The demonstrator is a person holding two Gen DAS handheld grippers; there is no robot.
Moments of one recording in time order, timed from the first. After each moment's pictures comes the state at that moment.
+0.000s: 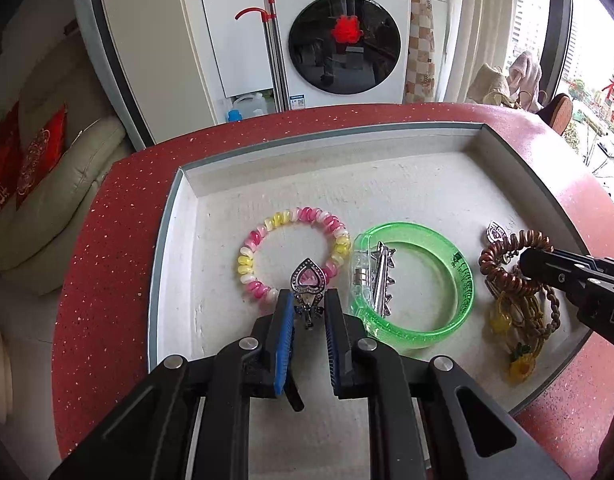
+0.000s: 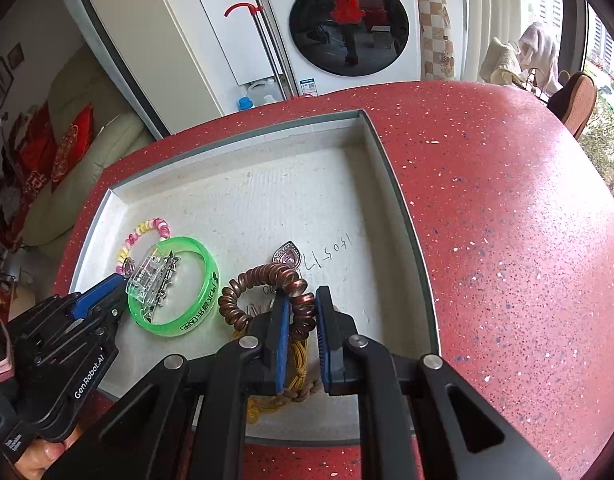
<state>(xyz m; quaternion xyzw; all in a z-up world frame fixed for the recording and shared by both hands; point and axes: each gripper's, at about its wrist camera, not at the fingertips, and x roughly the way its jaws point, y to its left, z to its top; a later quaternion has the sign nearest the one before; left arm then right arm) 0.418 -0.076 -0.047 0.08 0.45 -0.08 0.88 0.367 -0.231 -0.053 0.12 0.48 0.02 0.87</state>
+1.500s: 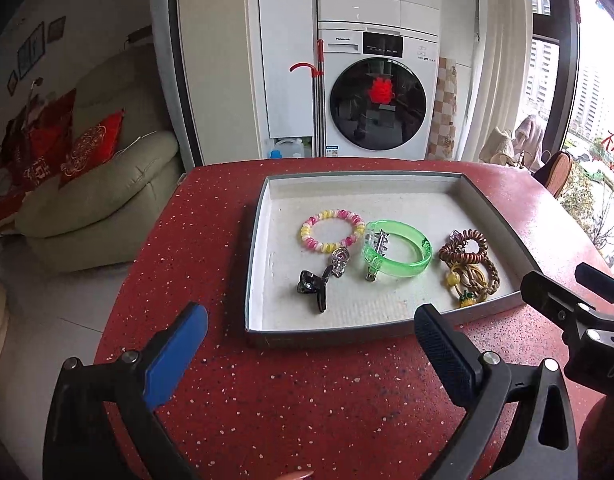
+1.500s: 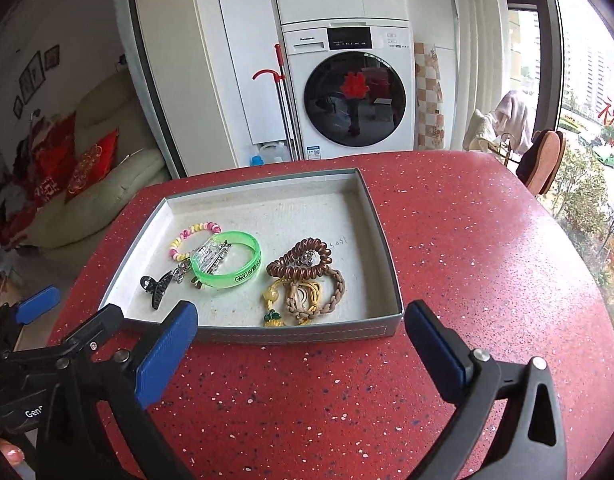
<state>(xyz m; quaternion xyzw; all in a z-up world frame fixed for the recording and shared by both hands) 0.297 -0.032 0.008 0.02 0.36 -0.03 0.93 0.261 -0.209 -0.012 0.06 0.34 0.01 0.94</state>
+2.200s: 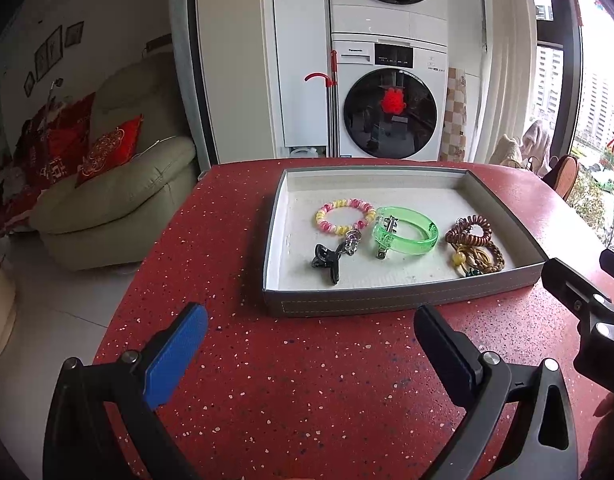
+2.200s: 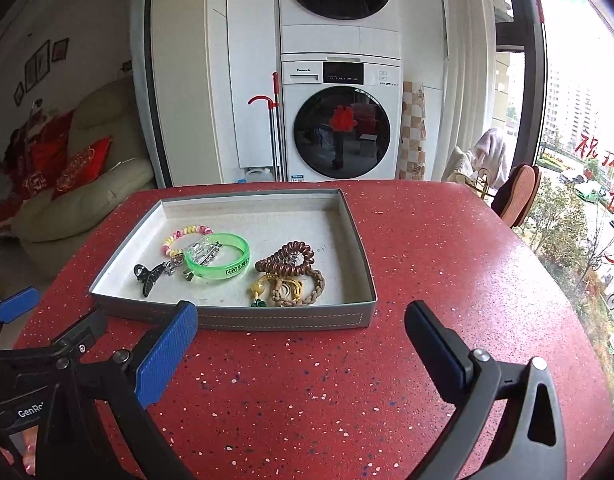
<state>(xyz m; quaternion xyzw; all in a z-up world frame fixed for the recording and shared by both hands) 0.264 -0.031 -0.005 0.03 0.34 0.00 0.94 0.228 -0.200 -0.013 0.02 0.29 -0.02 0.96</state>
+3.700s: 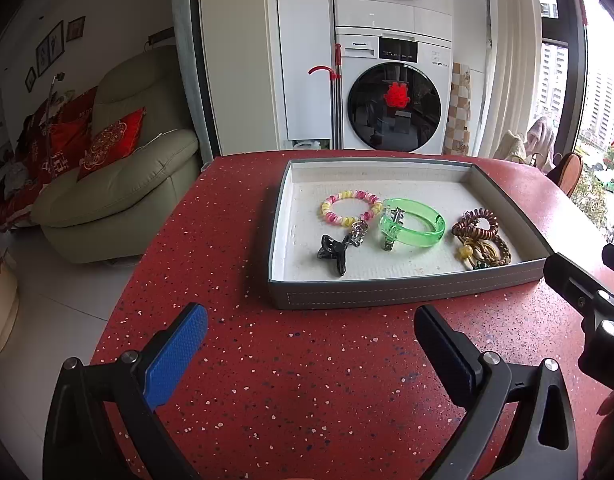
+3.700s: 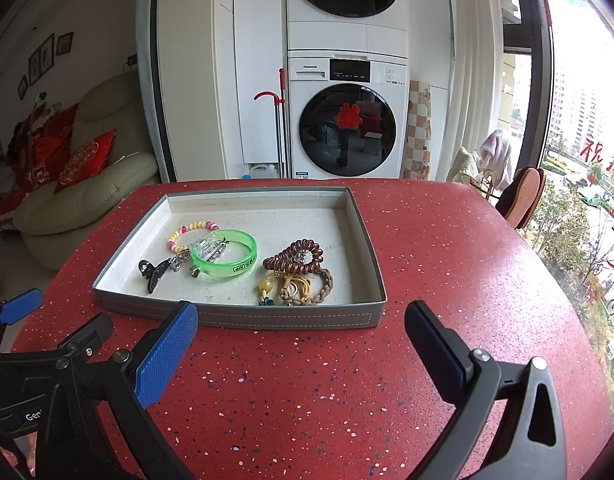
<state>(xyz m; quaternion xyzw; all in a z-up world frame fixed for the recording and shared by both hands) 0.264 -0.028 -0.015 0.02 0.34 0.00 0.94 0.232 -0.194 -0.014 0.02 0.30 -0.02 0.95</state>
